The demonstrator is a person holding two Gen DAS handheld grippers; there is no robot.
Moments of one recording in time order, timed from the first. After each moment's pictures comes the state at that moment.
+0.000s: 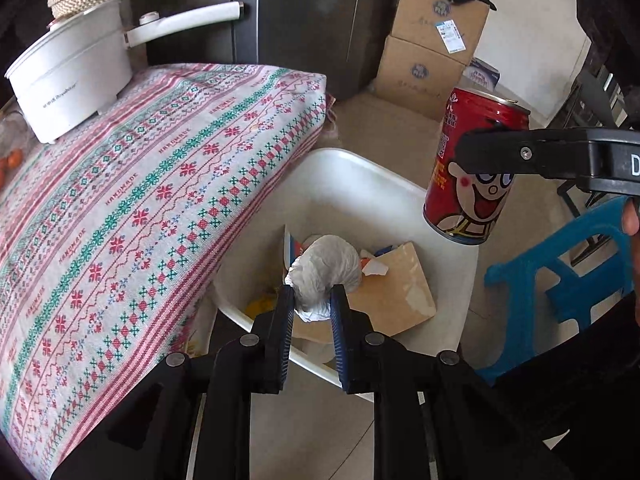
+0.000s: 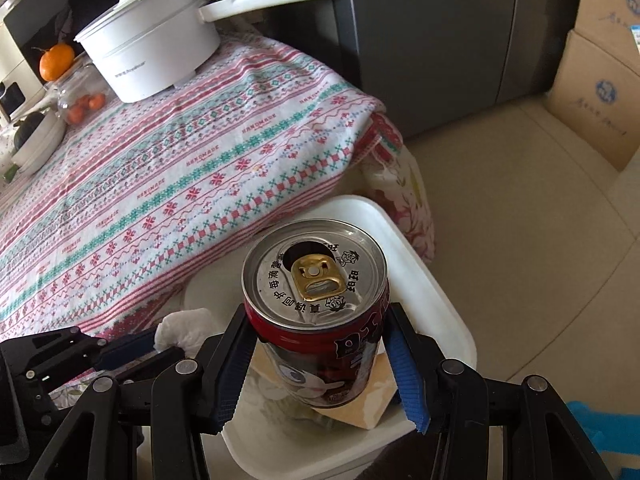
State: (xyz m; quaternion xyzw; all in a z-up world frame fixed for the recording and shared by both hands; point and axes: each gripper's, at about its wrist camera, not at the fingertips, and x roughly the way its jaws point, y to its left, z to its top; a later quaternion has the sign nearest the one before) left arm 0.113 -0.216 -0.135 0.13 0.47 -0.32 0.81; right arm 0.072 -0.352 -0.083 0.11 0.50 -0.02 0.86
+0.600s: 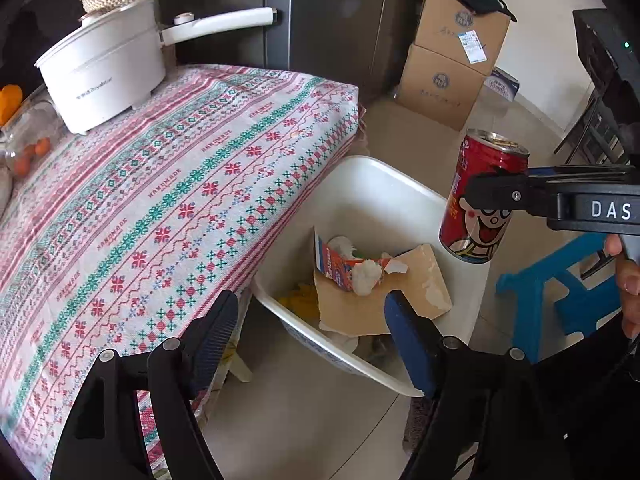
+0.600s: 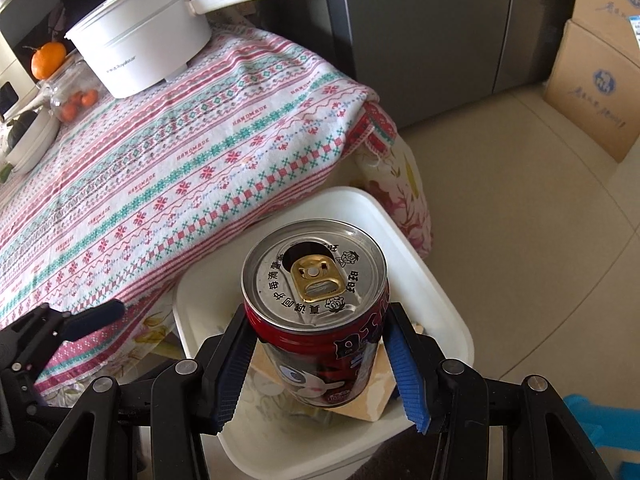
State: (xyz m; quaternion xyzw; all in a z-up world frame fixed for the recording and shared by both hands) left arm 0.115 -0.191 -0.118 0.12 0.47 -0.28 0.83; right arm 0.079 -0.352 -0.090 0.11 0.52 -0.02 0.85
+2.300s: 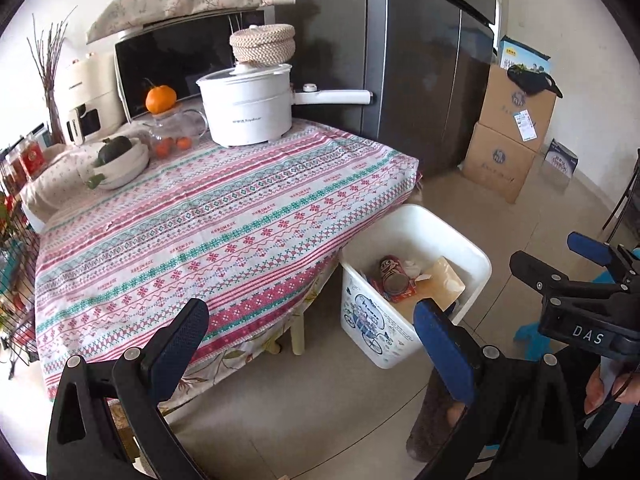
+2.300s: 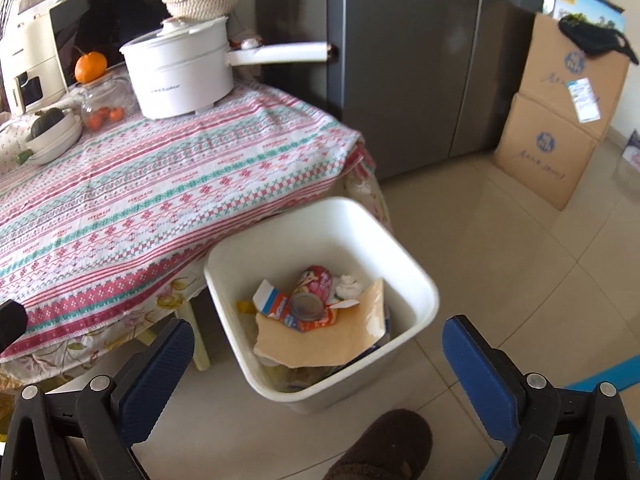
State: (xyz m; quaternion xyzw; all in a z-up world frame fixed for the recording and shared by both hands) left arm -0.025 -0.090 -0.028 0.06 0.38 -0.13 0.91; right arm -0.058 -0.278 -0.044 0.03 0.39 -0.09 0.92
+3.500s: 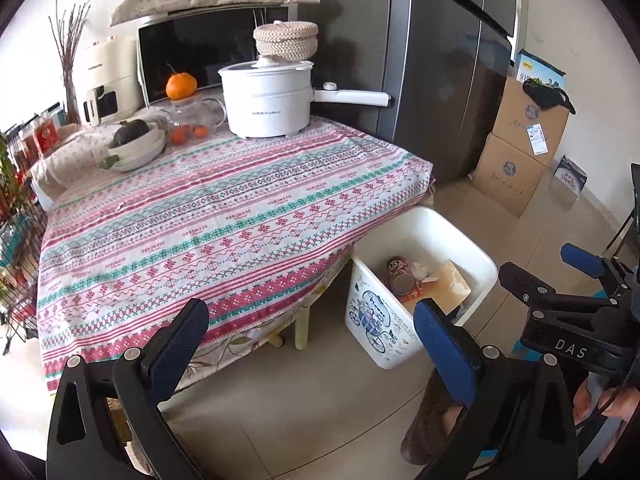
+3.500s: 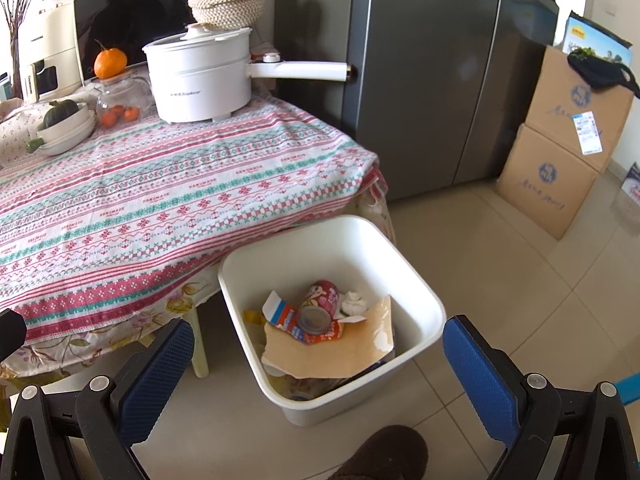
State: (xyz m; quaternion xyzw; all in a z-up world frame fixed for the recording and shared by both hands) left arm -0.032 -0.077 -0.033 0.04 0.38 -0.11 0.92; right arm -0.059 -0.255 -0.046 0.01 0.38 -0.08 0.92
